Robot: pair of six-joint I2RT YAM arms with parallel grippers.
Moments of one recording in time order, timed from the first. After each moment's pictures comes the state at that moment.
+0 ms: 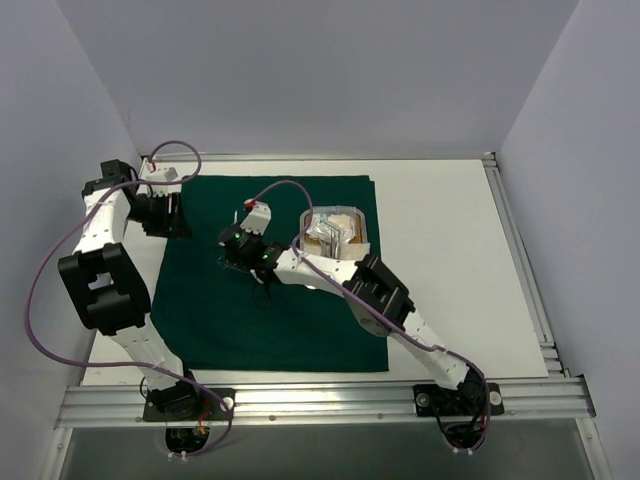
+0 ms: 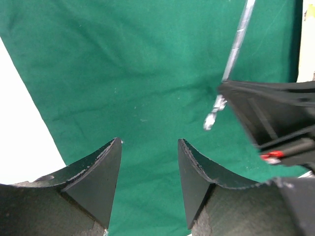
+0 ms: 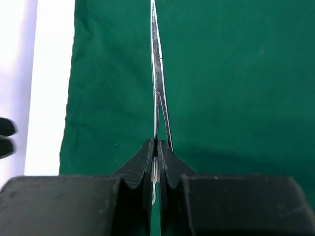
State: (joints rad) left arm 0.29 1.86 1.60 -0.99 0.52 0.33; right arm 1.03 2.41 1.95 -0.12 0.48 0.97
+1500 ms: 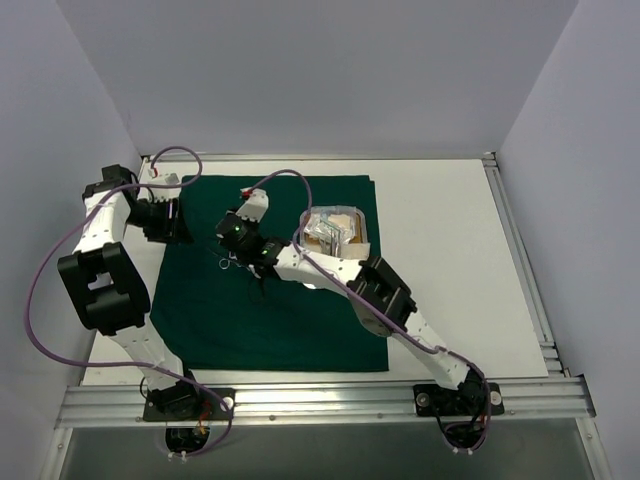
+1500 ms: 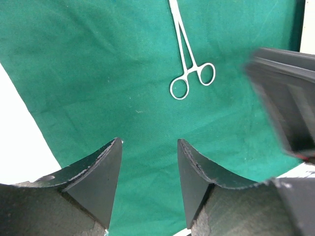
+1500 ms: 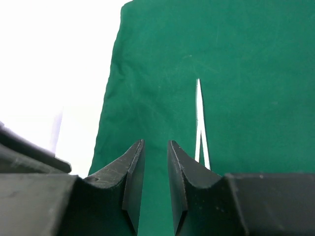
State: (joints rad) left arm 0.30 1.86 1.56 -1.02 0.54 0.36; right arm 1.04 2.46 2.08 -0.06 0.59 0.89
